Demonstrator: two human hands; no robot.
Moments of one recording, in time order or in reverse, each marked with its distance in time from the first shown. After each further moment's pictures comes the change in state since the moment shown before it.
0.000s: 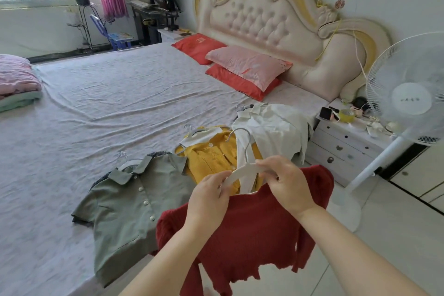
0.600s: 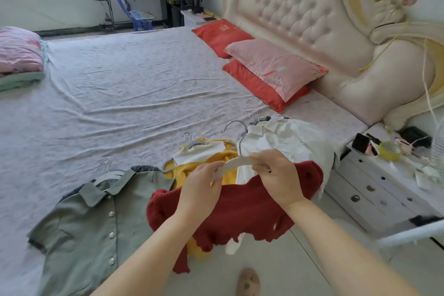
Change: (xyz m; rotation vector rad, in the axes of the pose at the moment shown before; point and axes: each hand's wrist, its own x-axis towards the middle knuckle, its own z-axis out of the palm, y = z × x) left_hand 0.239 -0.006 0.068 0.064 0.092 -0.109; right_hand 0.224 0.151 0.059 0.131 -0.089 0.004
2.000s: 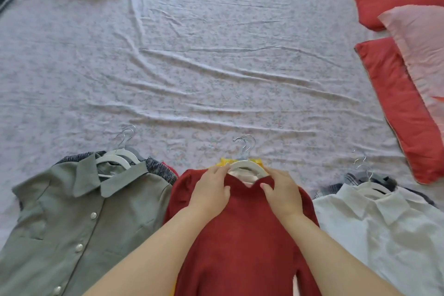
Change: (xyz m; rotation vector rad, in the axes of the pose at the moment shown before) left_hand 0.305 -0.249 0.093 0.157 -0.025 -0.604; right_hand 0.271 0.204 0.322 -0.135 -0.803 0.138
